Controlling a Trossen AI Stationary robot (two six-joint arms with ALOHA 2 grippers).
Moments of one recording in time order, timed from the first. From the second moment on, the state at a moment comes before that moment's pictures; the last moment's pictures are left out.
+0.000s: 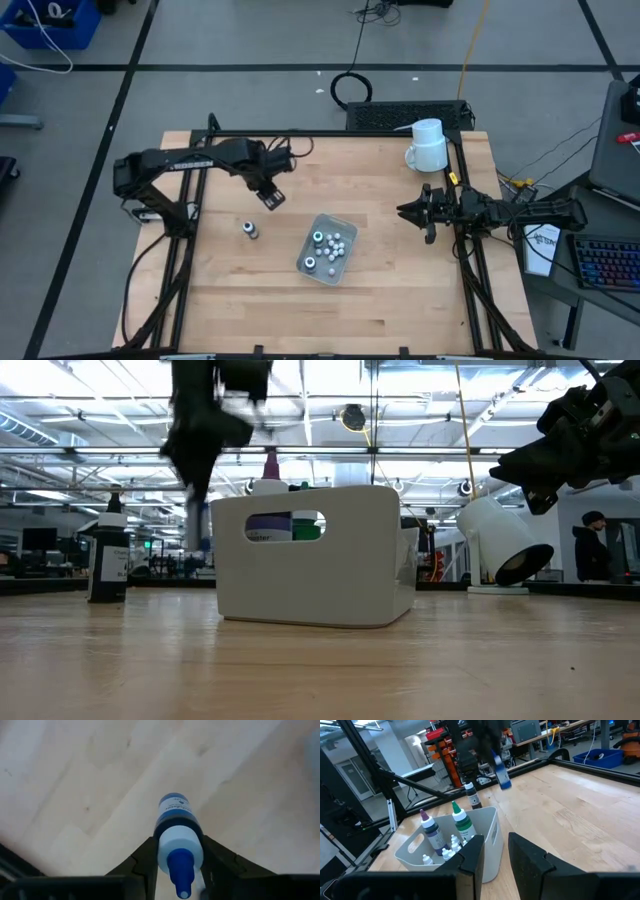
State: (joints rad) left arm 0.28 1.55 1.29 -1.22 -0.07 -0.43; right arm 0.02 0.13 0.02 0.04 0.10 0.35
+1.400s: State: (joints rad) left arm -0.04 2.09 2.28 -1.49 -0.11 -0.18; right arm 0.02 0.13 0.02 0.04 0.10 0.35
